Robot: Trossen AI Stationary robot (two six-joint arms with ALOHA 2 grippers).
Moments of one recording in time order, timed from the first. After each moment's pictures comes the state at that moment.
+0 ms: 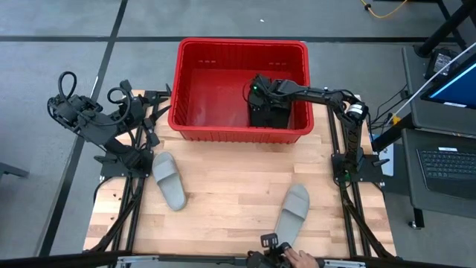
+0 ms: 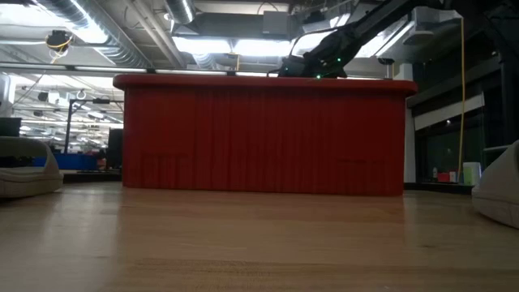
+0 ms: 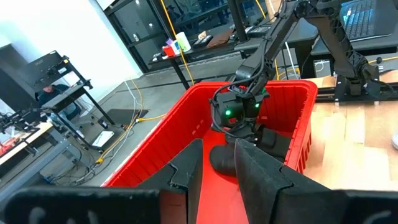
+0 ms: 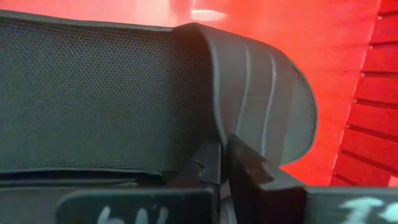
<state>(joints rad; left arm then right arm) -0.54 1.04 1.65 -1.13 -1.16 -0.08 -0.55 1.97 1.50 -0.66 0.26 -0.80</state>
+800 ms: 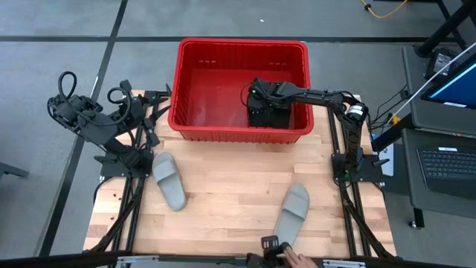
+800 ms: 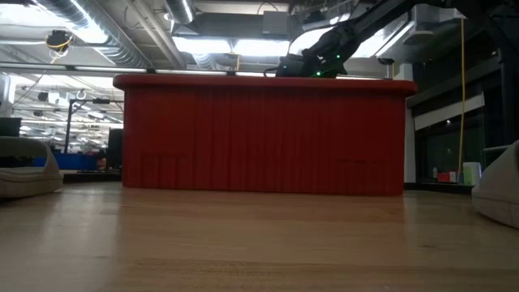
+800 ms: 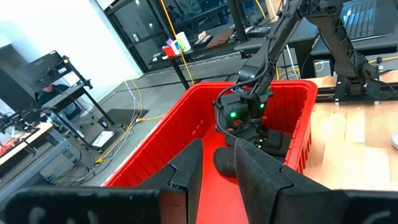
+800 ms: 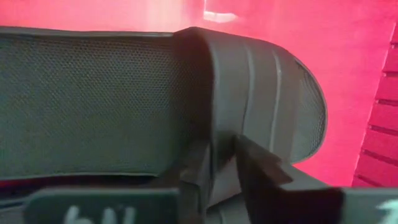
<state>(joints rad) -0.54 1.04 1.65 -1.13 -1.16 -0.08 -0.53 1.96 1.49 -0.69 0.26 -0.72</state>
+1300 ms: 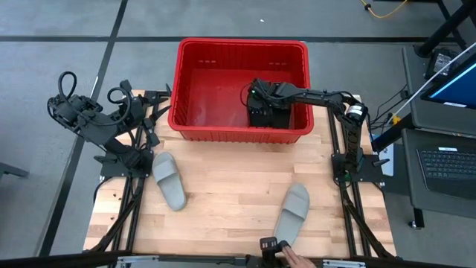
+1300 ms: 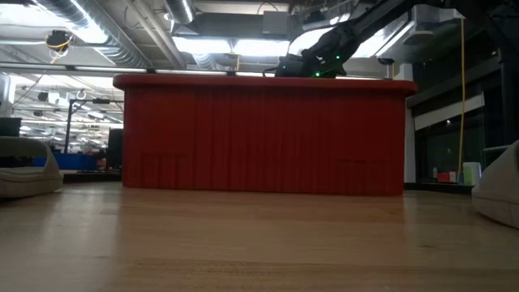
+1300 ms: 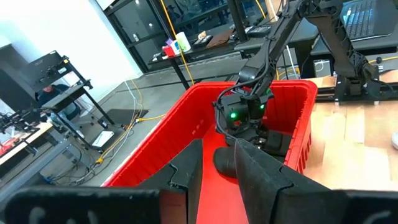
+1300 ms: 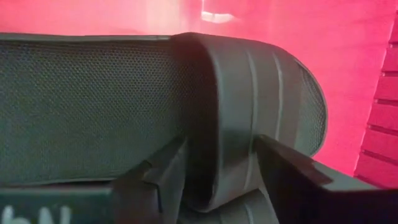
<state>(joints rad) -0.54 1.04 1.65 -1.13 -1.16 -0.08 -0.52 1.96 1.49 -0.67 0.27 -0.71</state>
